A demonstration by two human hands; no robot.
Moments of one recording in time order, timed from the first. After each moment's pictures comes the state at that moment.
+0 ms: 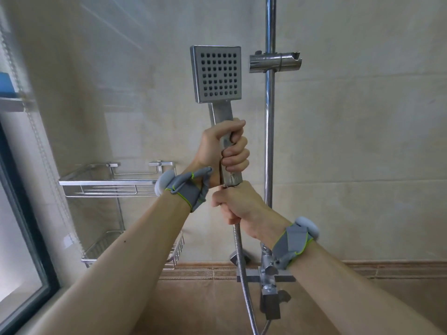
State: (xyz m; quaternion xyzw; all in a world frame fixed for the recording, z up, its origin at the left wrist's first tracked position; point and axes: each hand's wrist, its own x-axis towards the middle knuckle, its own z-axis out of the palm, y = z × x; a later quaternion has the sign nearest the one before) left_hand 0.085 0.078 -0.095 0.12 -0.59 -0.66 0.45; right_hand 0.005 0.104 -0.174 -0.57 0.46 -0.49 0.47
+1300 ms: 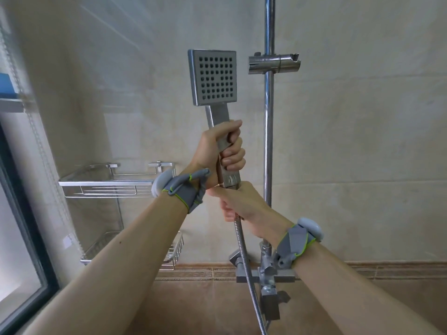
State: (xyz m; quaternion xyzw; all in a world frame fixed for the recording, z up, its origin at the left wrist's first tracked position) left_hand 0.087 0.078 -0.097 0.13 -0.58 -0.64 0.48; right_hand -0.002 0.103 -0.176 -0.60 0.40 -0.48 0.49
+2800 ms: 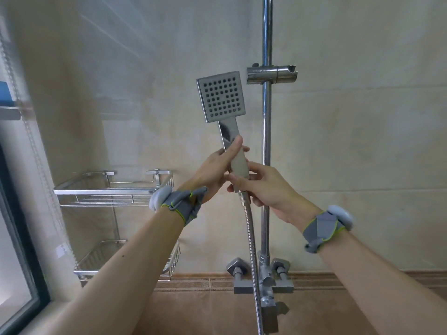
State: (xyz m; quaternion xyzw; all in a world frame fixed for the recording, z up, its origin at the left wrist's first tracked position) left_hand 0.087 0.049 -0.119 0.30 -0.68 -0.47 0.48; right_hand -0.053 0.090 -0.144 -0.67 0.41 -0.51 0.37
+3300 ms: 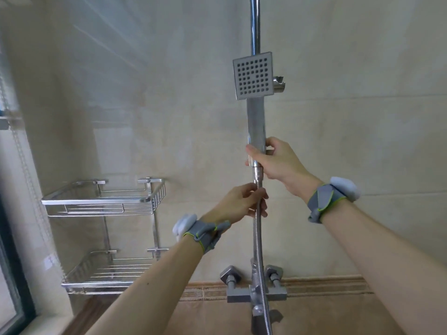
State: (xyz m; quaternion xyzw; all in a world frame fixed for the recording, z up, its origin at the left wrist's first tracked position) left_hand 0.034 0.054 -0.166 0.32 -0.74 -0.44 0.39; right_hand -0.090 0.072 -0.092 -0.62 0.48 -0.58 0.23
